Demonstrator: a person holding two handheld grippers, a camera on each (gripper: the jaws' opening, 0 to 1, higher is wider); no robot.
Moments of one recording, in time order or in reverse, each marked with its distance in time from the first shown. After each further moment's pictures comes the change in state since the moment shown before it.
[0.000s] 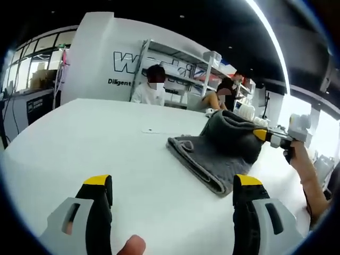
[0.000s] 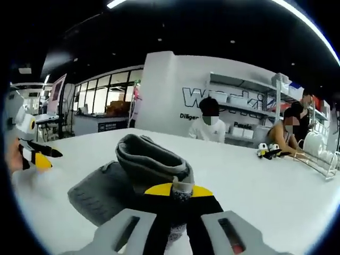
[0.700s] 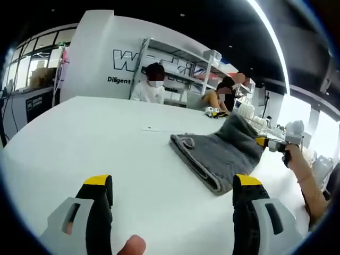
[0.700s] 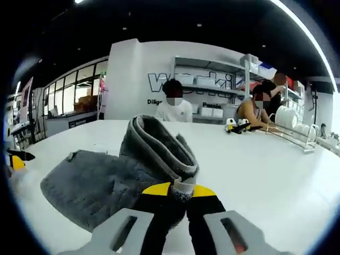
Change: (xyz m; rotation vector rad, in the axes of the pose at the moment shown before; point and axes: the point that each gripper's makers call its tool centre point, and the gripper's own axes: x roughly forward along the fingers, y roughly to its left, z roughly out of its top) left arm 0.002 -0.002 -0.003 -0.007 0.016 -0.008; right arm -0.016 -0.077 -0.052 0.111 0.131 -0.240
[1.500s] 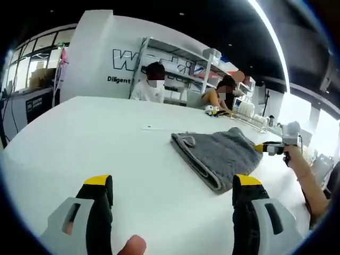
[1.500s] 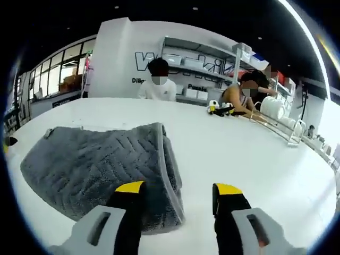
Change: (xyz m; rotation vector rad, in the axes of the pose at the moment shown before) left arm 0.000 -0.001 -0.002 0.010 0.011 0.001; right arm 0.000 -0.042 -0.031 -0.077 0.163 -0.161
